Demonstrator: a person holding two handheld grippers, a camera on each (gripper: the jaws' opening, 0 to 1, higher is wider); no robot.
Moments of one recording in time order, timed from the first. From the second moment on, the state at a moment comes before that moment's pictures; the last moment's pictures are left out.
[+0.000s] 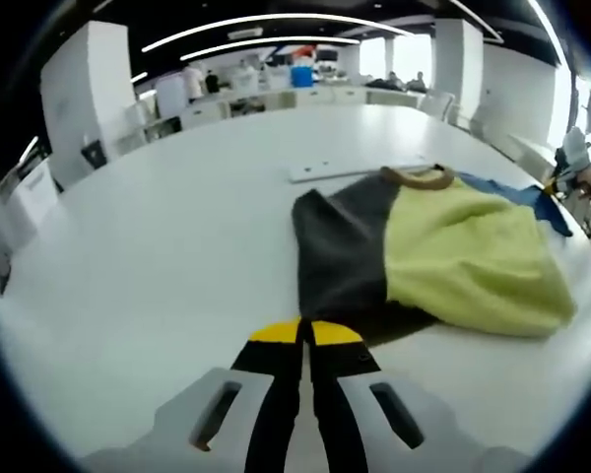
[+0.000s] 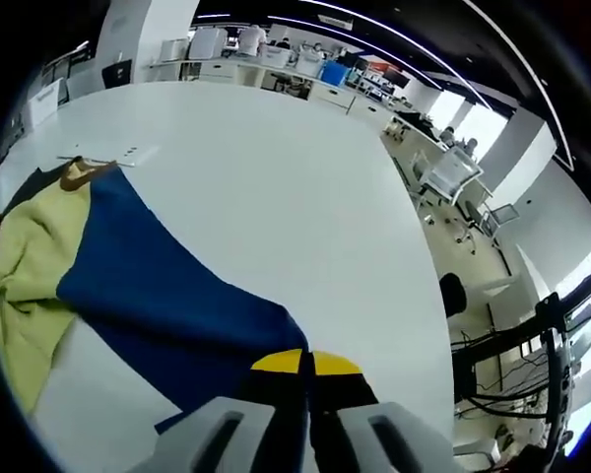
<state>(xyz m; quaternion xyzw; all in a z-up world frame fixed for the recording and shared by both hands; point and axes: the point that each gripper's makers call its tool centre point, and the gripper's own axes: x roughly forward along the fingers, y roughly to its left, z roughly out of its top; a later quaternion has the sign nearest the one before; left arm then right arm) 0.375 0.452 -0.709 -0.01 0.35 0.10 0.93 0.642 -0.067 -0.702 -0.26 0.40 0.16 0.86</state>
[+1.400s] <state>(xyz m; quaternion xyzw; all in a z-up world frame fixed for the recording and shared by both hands) 0.377 0.395 -0.710 -0.03 0.33 0.08 0.94 0.558 0.030 -0.667 -0.16 0.35 0.32 0.87</state>
